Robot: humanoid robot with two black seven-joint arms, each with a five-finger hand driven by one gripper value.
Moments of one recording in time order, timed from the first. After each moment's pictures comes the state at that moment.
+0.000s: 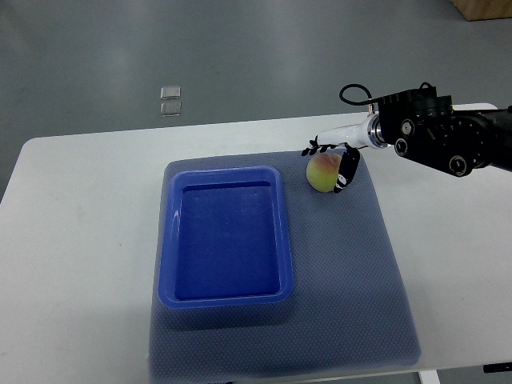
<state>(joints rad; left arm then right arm) -0.02 0.00 -0.06 -0.31 0.01 0.00 0.20 1.31 -0.27 -0.29 0.74 -1.00 0.28 0.08</state>
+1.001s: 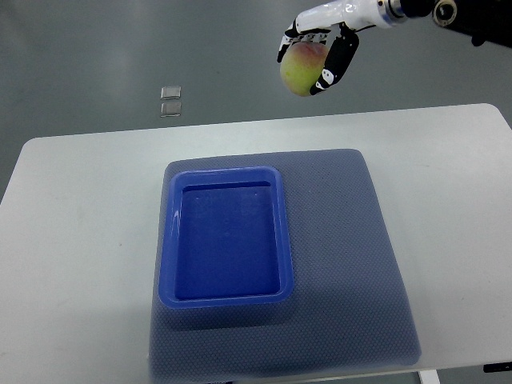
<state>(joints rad) -0.02 0.00 -0.06 -0.30 0.01 0.00 0.20 1.85 -0.48 -0.30 1.07 -0.89 0.44 0.08</state>
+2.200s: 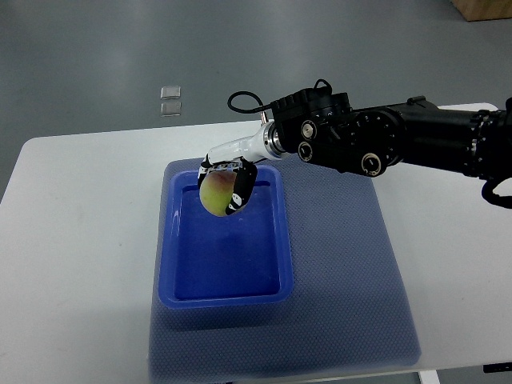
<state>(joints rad) -0.02 0.00 -0.06 -0.30 0.01 0.00 0.20 1.47 0.00 -0.32 0.81 -0.80 0.33 0.09</state>
